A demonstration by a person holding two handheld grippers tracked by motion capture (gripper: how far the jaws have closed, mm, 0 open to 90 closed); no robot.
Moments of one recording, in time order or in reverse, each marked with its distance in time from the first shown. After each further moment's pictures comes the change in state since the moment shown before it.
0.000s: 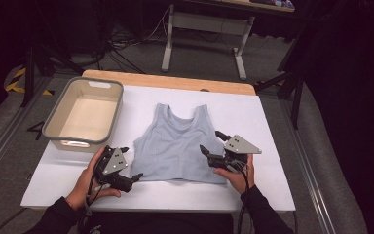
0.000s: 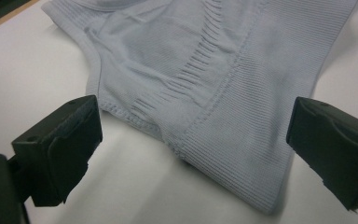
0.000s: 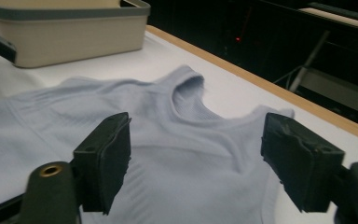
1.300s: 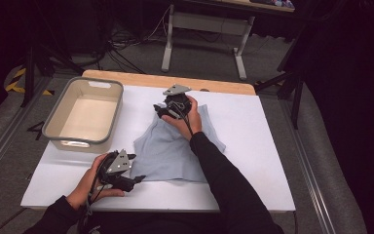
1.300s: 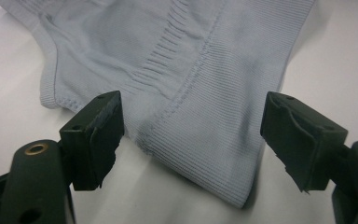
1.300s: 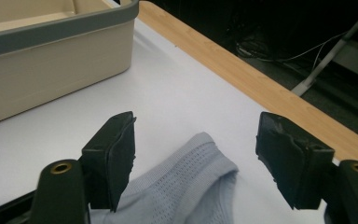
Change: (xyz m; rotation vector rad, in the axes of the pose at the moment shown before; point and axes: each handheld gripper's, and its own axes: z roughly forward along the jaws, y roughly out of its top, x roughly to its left) left arm -0.002 0.002 0.005 0.051 -0.107 0.006; right arm 0.002 0.086 0.201 0.221 0.035 0.004
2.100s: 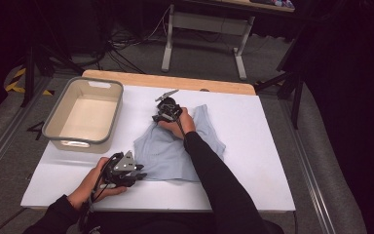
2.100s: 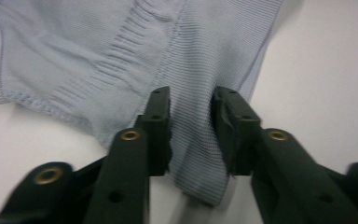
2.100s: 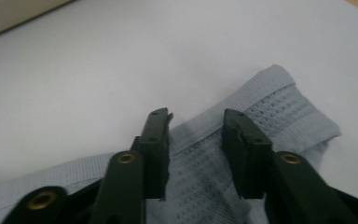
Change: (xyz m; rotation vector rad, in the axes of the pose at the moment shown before) left arm 0.001 0.006 0.009 0.108 -0.089 0.017; right arm -0.002 -0.028 0.062 0.268 0.194 0.066
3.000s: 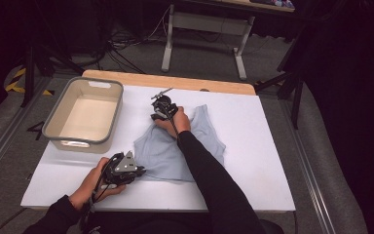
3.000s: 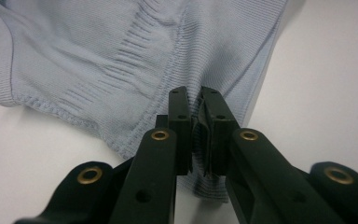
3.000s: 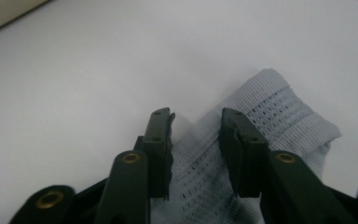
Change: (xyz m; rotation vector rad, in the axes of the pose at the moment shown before) left arm -0.004 0.001 0.001 -0.003 0.027 0.019; right arm 0.009 0.014 0.010 0.061 -0.109 0.053
